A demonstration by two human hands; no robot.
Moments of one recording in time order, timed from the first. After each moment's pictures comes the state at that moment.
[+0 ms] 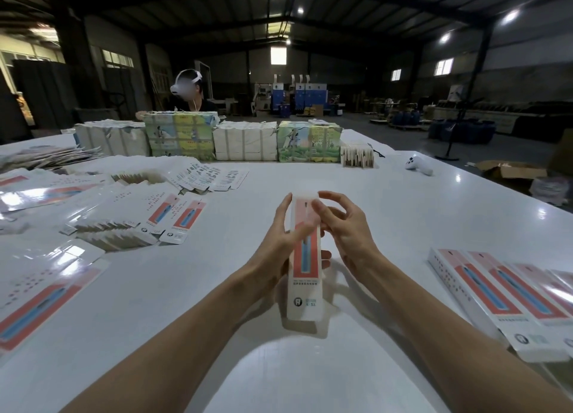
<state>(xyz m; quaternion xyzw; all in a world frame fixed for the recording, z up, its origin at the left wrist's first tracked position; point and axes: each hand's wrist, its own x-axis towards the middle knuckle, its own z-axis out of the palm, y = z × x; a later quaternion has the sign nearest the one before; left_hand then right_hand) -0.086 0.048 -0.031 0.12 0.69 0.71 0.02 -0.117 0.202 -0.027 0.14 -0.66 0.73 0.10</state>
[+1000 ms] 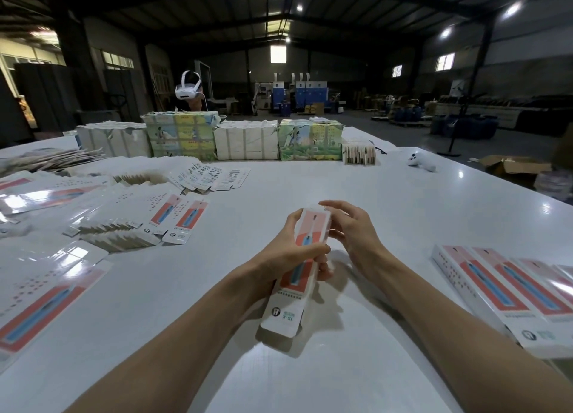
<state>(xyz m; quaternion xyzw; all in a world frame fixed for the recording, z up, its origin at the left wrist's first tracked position) -0.084 0.043 -0.031 0.16 0.76 0.62 0.08 -0.134 0.212 -0.037 0.10 -0.67 0.73 0.07</state>
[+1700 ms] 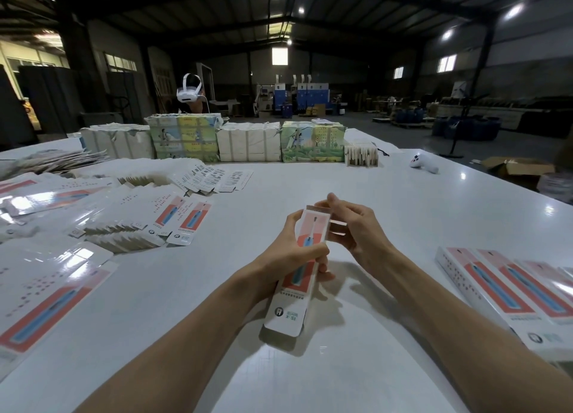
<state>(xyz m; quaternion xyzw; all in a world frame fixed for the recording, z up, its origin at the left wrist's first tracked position) -0.094 0.040 -0.039 0.15 0.76 0.63 0.09 -0.125 0.214 -0.022 0.15 -0.63 0.77 0.00</state>
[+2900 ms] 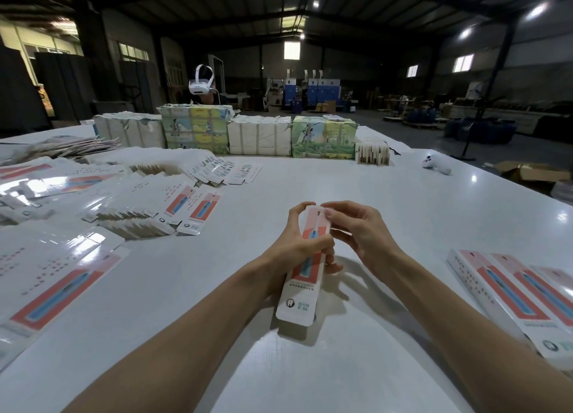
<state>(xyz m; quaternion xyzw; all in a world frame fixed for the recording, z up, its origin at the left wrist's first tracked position) -0.093 0.035 -0.042 0.11 0.72 0.68 0.08 -0.116 0.207 -0.025 0.16 -0.63 0.76 0.00</state>
